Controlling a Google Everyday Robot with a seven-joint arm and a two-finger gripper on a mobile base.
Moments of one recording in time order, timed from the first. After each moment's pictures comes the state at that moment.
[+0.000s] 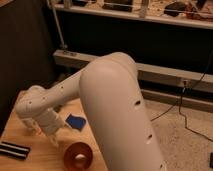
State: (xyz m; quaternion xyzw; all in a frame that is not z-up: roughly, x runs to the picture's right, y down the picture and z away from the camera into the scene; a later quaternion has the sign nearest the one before) arm -0.218 0.229 0.710 -0.35 0.22 0.26 0.87
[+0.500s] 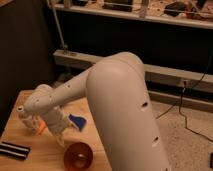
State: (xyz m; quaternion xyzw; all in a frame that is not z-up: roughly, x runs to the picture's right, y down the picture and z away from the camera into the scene) arm -0.183 0.229 0.710 -0.35 0.26 0.29 0.85
